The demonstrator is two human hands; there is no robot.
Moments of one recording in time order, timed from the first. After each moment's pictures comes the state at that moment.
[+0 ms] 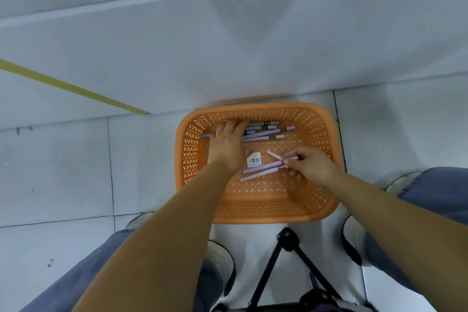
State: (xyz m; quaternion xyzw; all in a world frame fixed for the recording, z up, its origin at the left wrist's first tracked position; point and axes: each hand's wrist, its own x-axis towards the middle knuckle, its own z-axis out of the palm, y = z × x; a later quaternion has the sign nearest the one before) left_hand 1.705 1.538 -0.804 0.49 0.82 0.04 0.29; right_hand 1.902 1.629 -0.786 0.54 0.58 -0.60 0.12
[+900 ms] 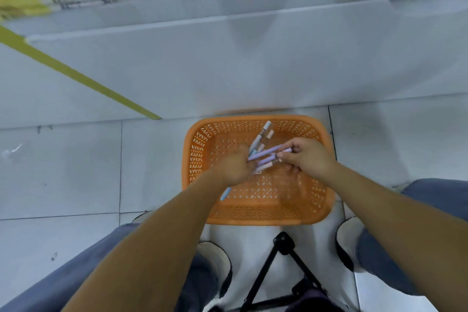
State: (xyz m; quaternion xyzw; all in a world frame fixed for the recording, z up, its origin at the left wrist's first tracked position) left_hand 1.714 1.527 -0.764 0.42 0.74 0.09 0.52; right_hand 1.886 1.642 -0.737 0.48 0.66 -0.57 0.07
